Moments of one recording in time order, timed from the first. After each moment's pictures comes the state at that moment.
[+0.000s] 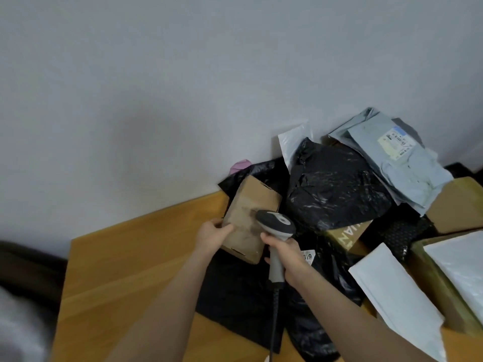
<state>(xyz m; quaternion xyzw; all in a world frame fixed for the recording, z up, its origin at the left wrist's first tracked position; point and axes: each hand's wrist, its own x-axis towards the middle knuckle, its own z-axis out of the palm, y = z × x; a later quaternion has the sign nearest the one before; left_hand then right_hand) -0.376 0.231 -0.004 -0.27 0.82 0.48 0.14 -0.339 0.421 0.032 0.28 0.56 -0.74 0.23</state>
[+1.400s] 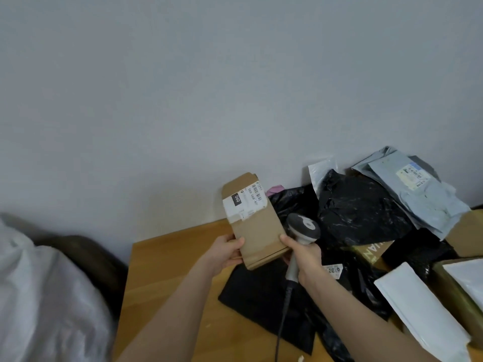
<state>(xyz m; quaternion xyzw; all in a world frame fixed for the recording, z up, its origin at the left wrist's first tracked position) -0.298 0.173 0.103 -0.26 0.66 0.67 0.22 -0.304 0.373 0.109 0.29 0.53 -0.78 0.13</state>
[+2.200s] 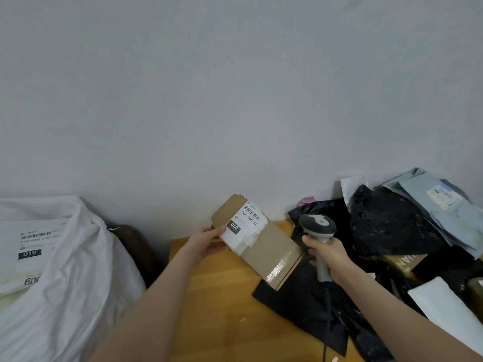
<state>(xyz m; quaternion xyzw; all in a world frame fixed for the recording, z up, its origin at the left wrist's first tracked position) -0.234 0.038 0.150 -0.28 0.63 0.72 0.07 -0.264 0.344 0.155 0.14 0.66 -0.72 0.17</state>
